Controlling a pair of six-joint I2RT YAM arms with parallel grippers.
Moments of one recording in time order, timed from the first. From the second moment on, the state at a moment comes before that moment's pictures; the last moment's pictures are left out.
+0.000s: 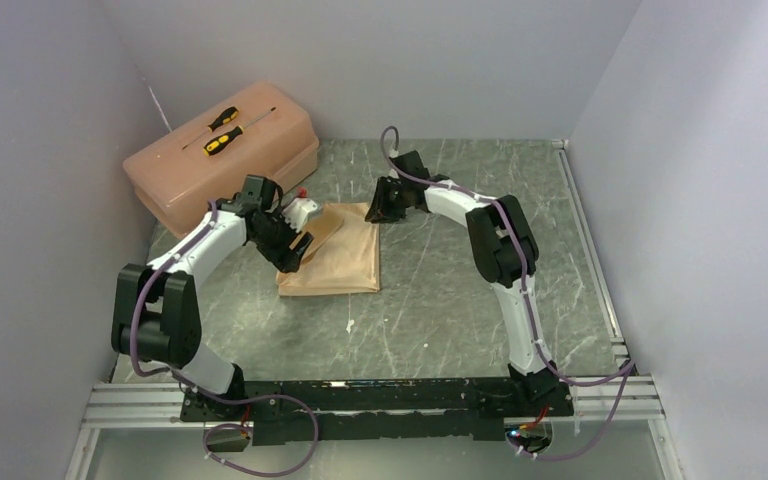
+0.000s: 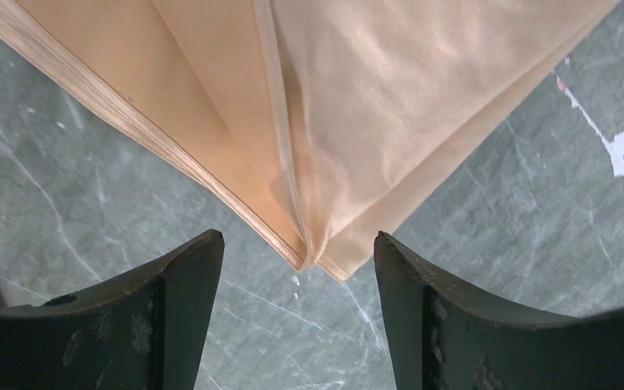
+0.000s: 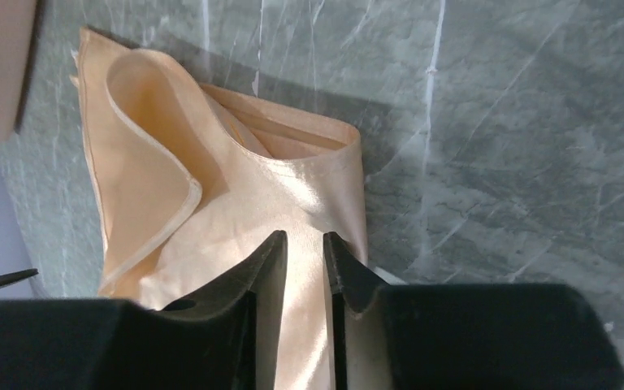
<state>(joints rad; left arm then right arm) -0.20 1.53 1.05 -0.70 0.30 0.55 0.48 2.30 1.71 -0.27 -0.40 0.59</state>
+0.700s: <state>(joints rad) -0.19 1.53 1.05 -0.71 0.21 0.52 0.55 2.36 1.91 -0.20 -0.51 0.61</state>
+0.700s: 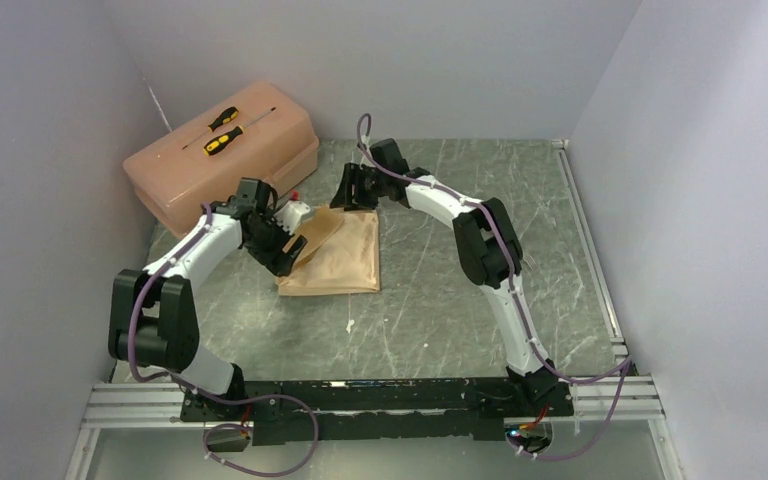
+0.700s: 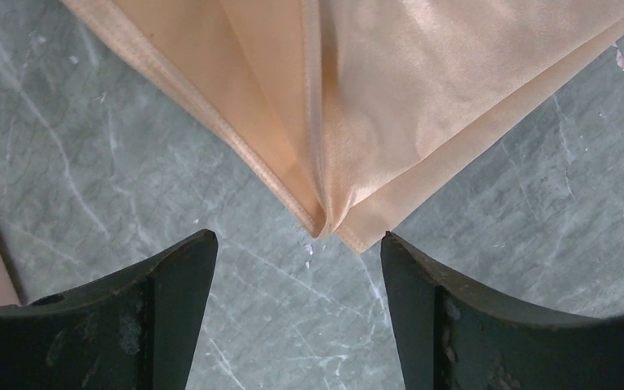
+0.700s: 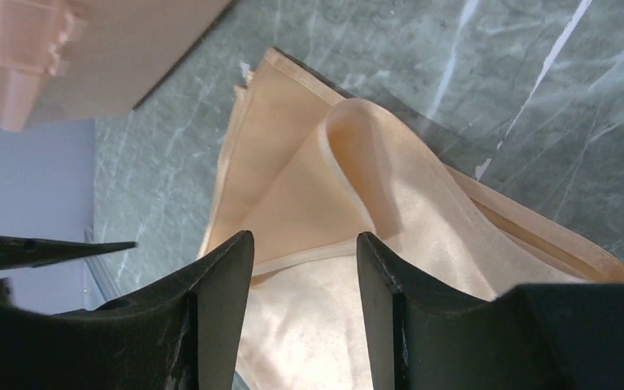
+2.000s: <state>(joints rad) -0.12 1.40 1.02 -0.69 0.16 0.51 0.60 2.26 1.64 -0.19 -0.48 0.59</state>
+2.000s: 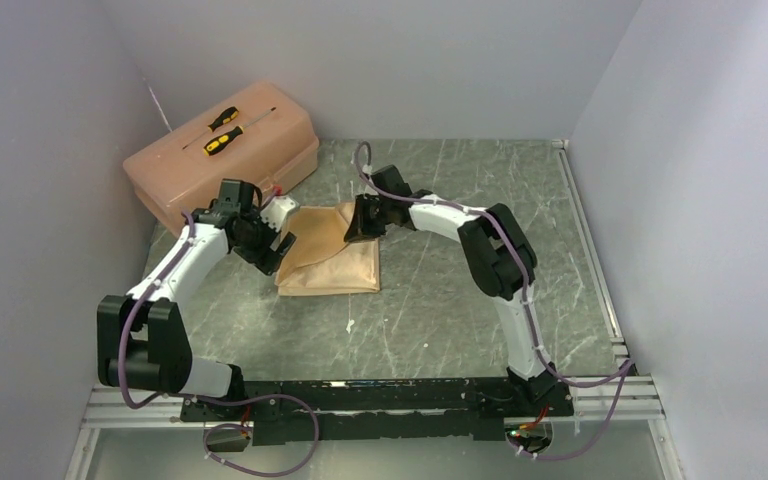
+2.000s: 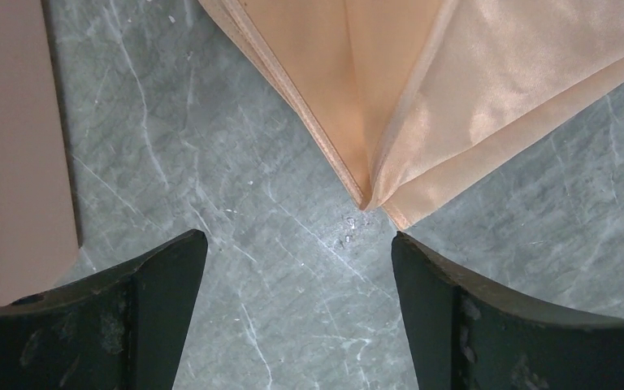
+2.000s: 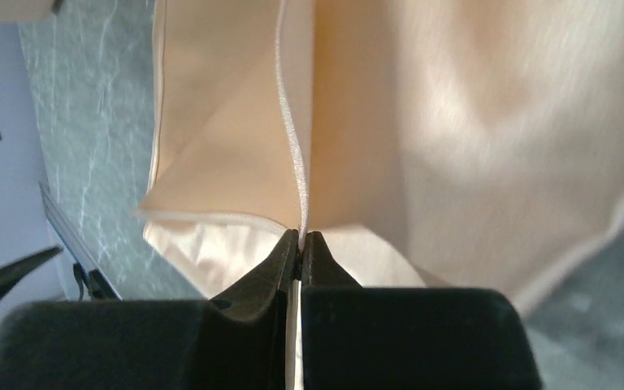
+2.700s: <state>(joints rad) -0.17 1.46 0.92 -0.56 0.13 0.52 0.70 1.90 1.12 -0.06 -0.22 0.73</state>
